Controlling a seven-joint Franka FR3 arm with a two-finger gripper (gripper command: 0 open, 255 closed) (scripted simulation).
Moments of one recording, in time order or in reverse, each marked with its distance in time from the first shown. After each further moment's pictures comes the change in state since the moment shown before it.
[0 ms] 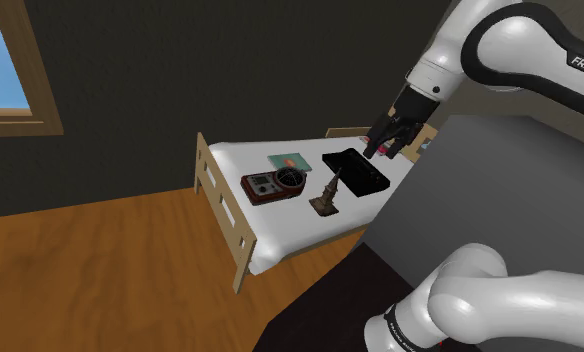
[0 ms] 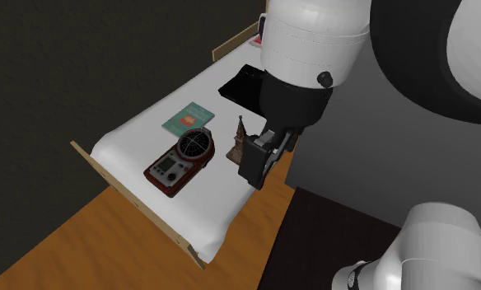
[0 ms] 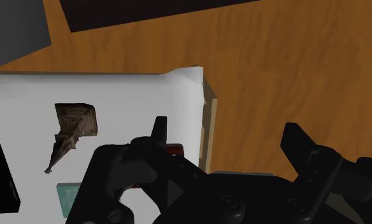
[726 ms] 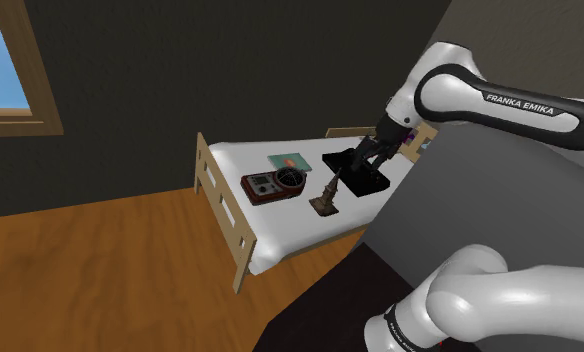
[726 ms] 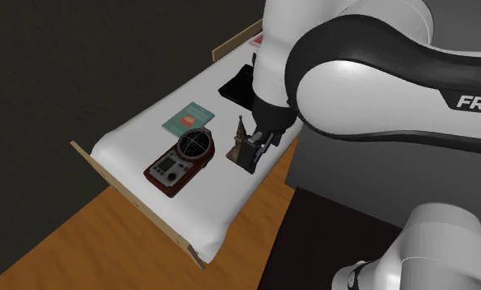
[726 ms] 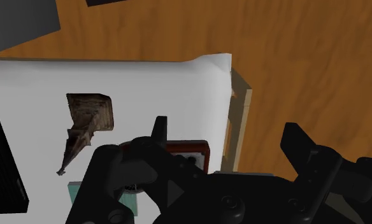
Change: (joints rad) arm -0.044 0.095 -0.111 -0.166 -0.087 0.281 -0.132
